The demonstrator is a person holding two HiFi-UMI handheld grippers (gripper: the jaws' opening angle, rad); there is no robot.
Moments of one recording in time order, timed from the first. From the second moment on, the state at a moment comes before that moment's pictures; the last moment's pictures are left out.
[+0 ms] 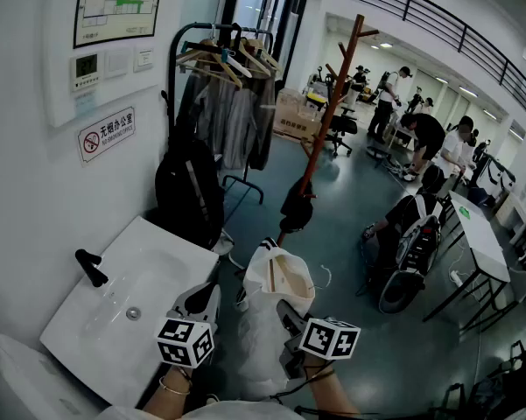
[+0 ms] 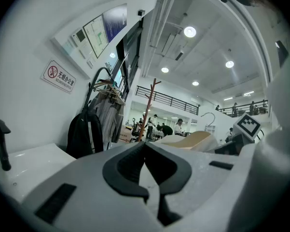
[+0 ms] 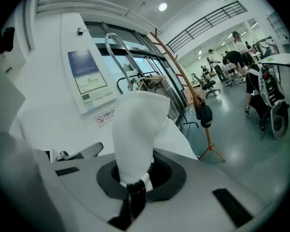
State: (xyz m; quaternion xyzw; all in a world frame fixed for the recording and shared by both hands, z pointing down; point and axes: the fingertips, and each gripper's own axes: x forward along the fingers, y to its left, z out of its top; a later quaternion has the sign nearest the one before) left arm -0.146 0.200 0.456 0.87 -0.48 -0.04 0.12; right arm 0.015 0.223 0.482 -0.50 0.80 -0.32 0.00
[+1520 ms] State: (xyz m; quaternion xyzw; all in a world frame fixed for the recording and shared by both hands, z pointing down) left arm -0.094 0.063 0.477 0.86 -0.50 -0.03 0.13; right arm 0.061 0.067 0.490 -0.50 0.80 -0.34 0.01
